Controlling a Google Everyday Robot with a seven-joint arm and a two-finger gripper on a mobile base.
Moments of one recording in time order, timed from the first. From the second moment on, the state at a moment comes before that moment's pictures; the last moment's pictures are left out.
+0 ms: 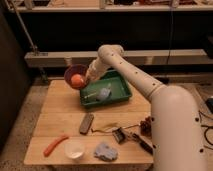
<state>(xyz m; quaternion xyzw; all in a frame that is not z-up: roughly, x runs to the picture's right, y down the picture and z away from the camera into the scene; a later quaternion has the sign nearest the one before) -0.078 -0.075 0.871 0.01 -0.33 -0.59 0.73</state>
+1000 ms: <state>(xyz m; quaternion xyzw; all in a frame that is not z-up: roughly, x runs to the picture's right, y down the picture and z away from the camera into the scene) -0.027 -0.060 0.926 -0.04 -0.30 -0.54 0.78</state>
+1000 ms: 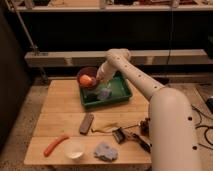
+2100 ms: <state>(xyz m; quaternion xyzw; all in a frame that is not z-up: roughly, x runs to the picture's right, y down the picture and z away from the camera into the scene) -0.024 -0.039 0.952 -0.06 -0.31 -0.53 0.79</state>
